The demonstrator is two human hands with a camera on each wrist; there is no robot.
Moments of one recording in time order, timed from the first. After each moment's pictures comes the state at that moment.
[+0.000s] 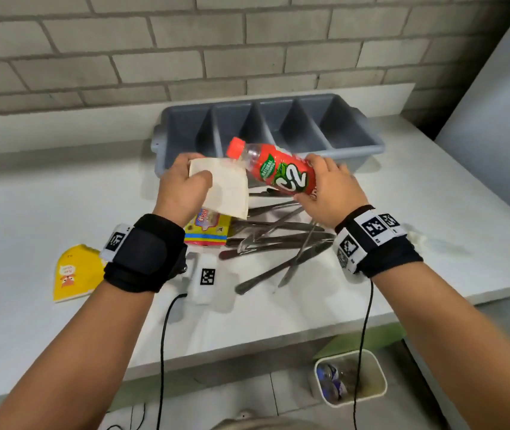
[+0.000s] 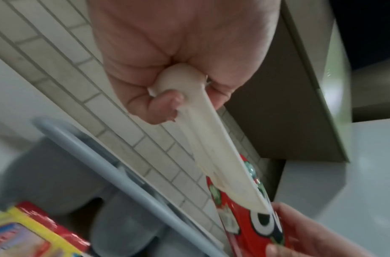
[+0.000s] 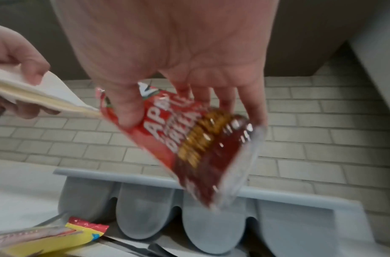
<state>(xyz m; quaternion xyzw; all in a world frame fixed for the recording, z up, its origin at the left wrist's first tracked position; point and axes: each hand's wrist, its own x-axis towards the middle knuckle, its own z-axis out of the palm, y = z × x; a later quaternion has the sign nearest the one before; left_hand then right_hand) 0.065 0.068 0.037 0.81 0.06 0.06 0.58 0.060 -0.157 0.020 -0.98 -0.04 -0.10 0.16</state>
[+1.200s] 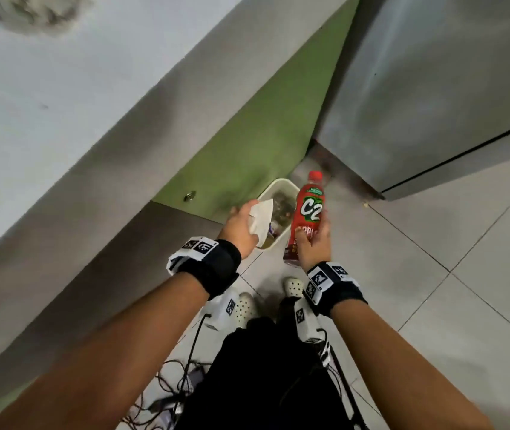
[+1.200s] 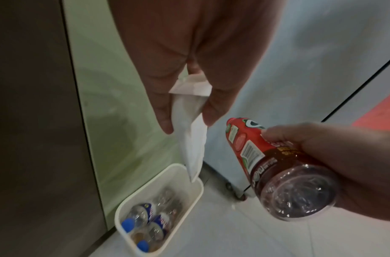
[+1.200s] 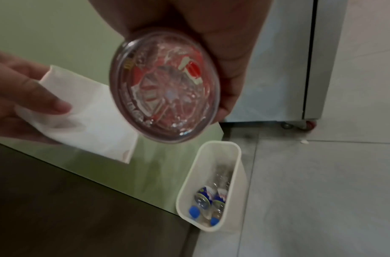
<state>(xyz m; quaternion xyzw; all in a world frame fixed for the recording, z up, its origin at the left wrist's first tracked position) -0.106 -0.257 -0.369 0.87 -0.20 -0.41 0.16 -0.223 -0.334 -0.408 -0.56 0.57 -0.05 0.61</state>
